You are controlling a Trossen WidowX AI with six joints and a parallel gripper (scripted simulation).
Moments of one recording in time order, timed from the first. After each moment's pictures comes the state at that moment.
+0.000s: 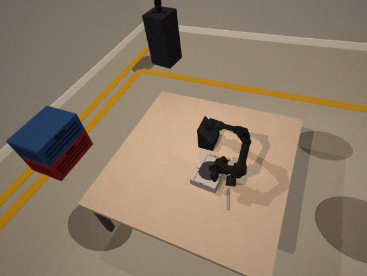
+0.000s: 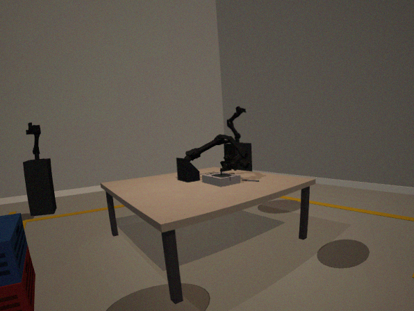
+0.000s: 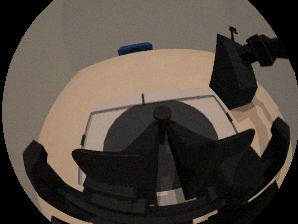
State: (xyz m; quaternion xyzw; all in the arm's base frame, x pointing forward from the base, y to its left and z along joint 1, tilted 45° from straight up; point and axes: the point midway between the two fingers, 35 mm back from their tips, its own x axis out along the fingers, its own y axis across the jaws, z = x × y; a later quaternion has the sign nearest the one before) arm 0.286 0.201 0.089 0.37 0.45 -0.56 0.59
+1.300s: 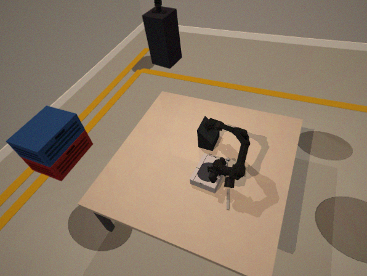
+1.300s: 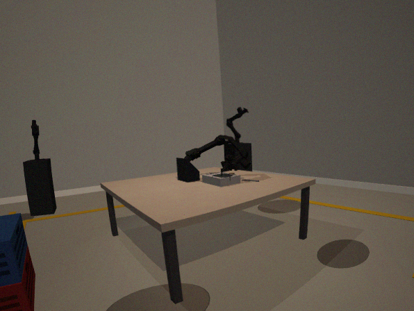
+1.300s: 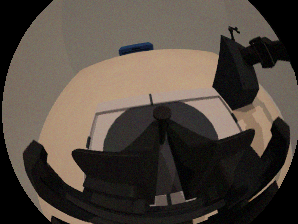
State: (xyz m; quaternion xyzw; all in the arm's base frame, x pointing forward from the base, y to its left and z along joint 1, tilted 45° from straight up) arm 0.299 0.201 0.086 0.37 0.45 -0.56 0.59
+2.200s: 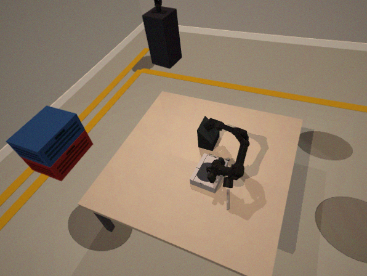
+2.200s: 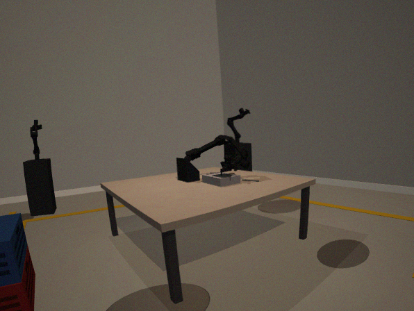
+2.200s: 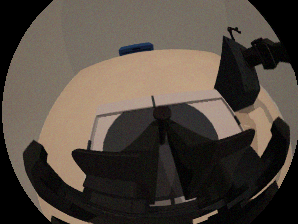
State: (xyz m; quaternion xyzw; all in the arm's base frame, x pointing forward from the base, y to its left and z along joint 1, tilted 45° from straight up) arm 0.303 0.197 0.081 0.37 0.45 -0.56 0.59
